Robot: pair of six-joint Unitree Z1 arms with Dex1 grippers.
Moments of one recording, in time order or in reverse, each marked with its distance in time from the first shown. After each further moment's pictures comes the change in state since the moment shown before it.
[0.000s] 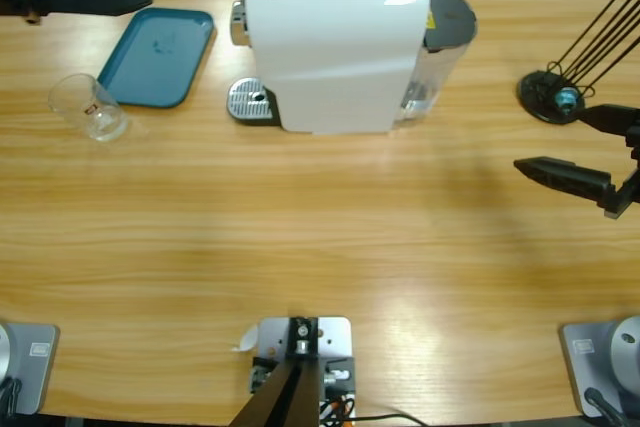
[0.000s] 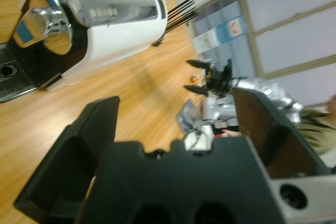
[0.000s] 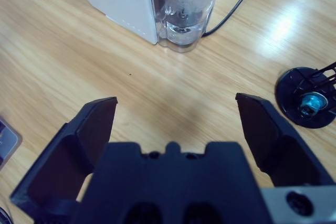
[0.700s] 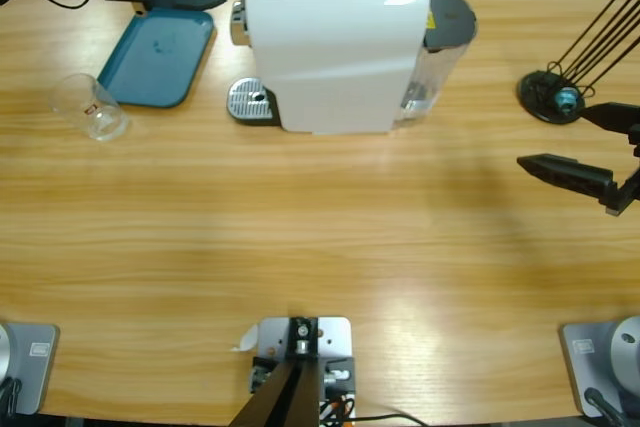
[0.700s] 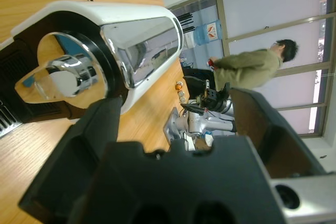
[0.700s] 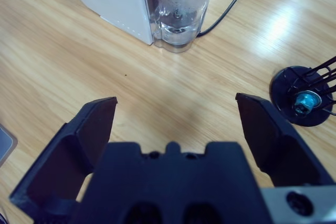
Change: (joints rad) arm 0 0.043 0.338 -0.013 -0.369 -0.152 -0.160; arm 1 0.000 -0.003 0.000 0.000 -0.016 0.002
